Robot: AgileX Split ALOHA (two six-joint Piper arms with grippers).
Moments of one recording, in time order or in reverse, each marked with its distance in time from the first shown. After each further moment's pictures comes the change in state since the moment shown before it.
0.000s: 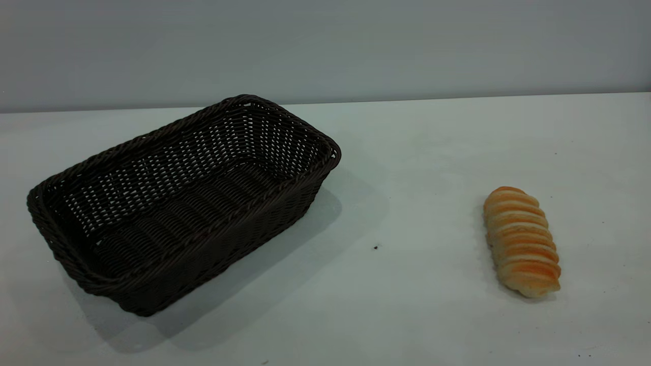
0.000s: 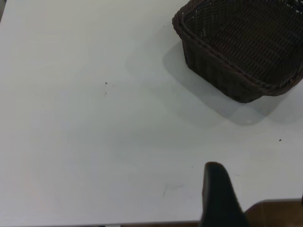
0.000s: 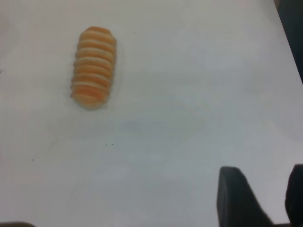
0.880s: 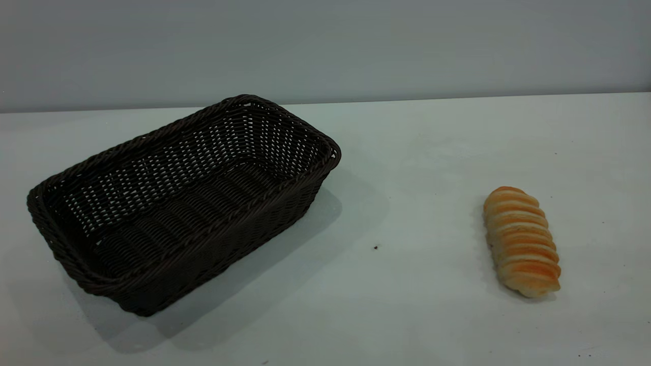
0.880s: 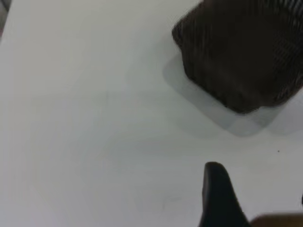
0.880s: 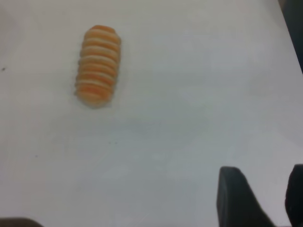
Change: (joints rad) left arm 0.000 0.000 -0.012 0.000 -0.034 0.000; right arm 0.000 0.000 0.000 0.021 -0.001 -0.034
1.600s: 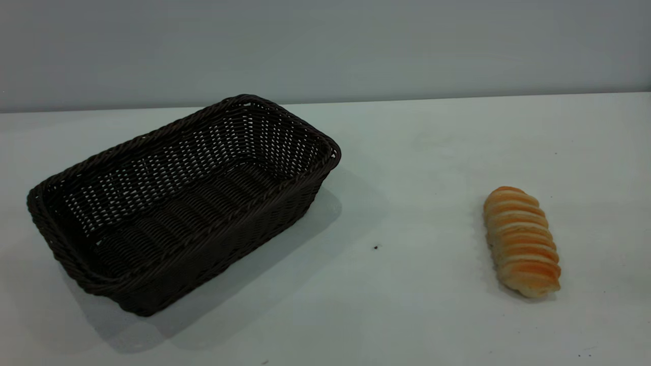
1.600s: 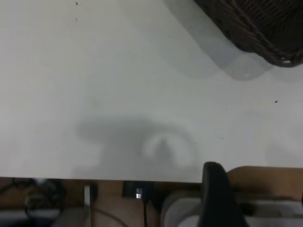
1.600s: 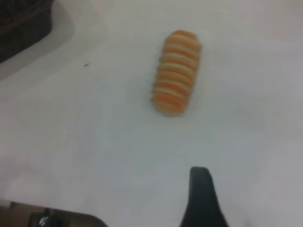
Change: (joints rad) left arm 0.000 0.786 -0.086 -0.042 -0.195 -0.112; right arm 0.000 0.378 -0.024 0.285 -0.232 -0.220
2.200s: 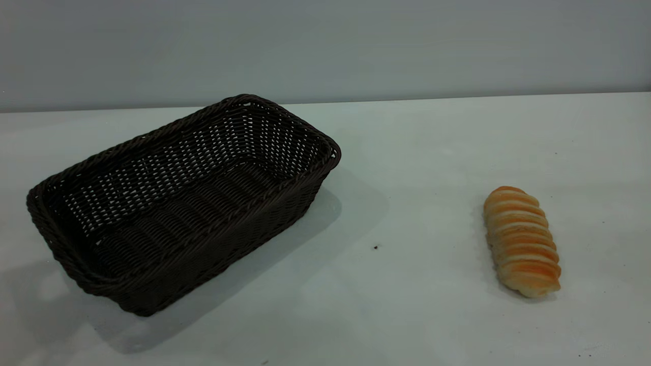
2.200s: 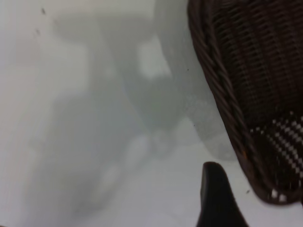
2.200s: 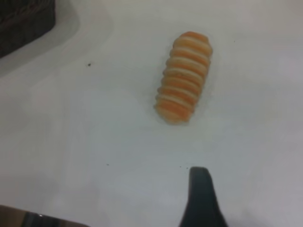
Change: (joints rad) left arm 0.000 0.709 -0.229 -0.055 -0.308 -0.285; right arm 0.000 0.140 0.000 0.044 -0.110 -0.104
